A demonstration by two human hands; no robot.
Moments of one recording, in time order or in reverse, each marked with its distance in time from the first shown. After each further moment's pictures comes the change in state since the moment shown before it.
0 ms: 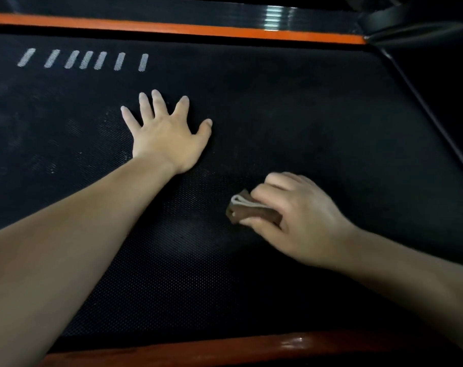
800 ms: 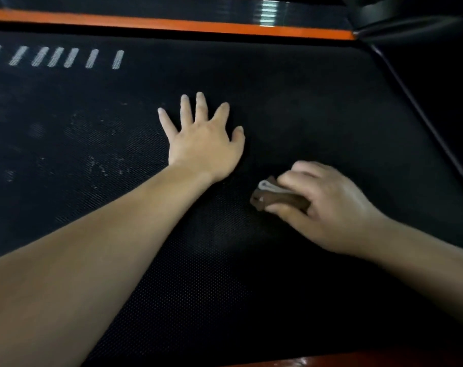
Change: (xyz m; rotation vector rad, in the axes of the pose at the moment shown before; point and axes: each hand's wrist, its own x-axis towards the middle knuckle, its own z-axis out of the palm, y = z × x) left_hand -0.010 0.089 0.010 -0.130 -0.038 0.131; right_hand -0.017 0.064 -0.028 -0.045 0.032 0.042
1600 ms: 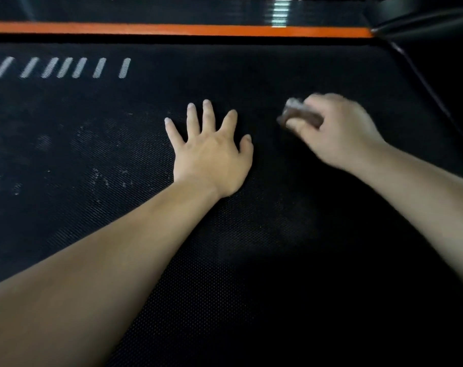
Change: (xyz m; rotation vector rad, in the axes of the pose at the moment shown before) left_hand -0.002 0.002 0.004 0.077 0.006 0.009; right_hand 0.096 0.073 -0.018 -0.108 0.128 0.321
